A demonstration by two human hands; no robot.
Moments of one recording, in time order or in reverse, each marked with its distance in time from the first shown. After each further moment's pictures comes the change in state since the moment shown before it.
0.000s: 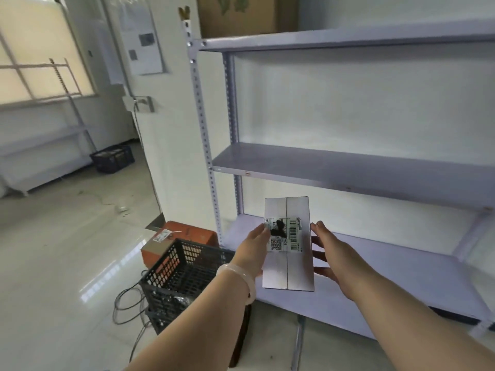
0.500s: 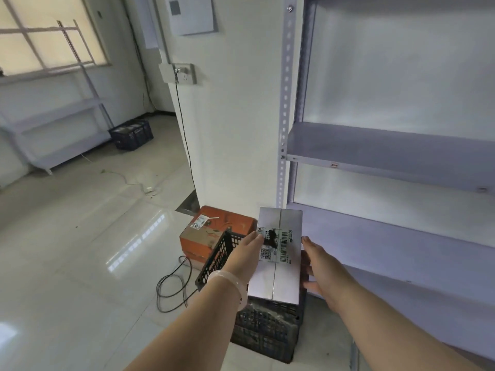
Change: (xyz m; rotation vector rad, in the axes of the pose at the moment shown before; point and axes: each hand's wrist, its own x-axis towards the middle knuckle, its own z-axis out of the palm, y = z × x) left_hand 0.104 -0.004 -0.290 0.165 0.050 -0.090; right_hand 0.133 0.020 0.301 0.036 -0.065 0.188
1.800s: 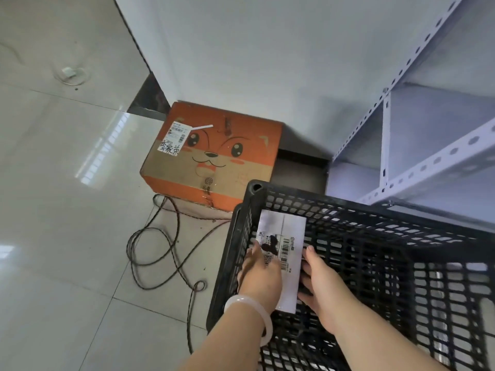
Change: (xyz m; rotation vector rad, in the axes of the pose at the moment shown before) left_hand 0.504 -0.359 -0.085 0.285 -0.103 -0.564; right_hand 0.513 0.282 0.203 0.241 0.210 0.642
